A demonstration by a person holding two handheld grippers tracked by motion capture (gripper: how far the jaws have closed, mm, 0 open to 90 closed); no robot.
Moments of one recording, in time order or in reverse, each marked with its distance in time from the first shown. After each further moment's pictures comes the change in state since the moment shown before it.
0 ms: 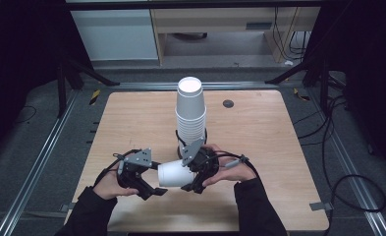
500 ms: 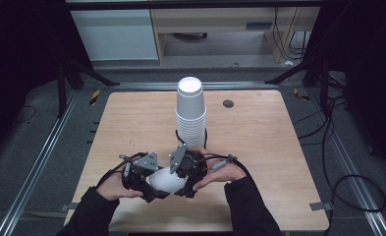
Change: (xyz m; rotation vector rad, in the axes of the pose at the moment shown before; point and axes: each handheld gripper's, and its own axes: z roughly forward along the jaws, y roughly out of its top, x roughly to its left) left arm -0.003 0.002 0.014 0.093 0.001 0.026; right arm 0.007 0.020 0.024 0.095 0.031 -0.077
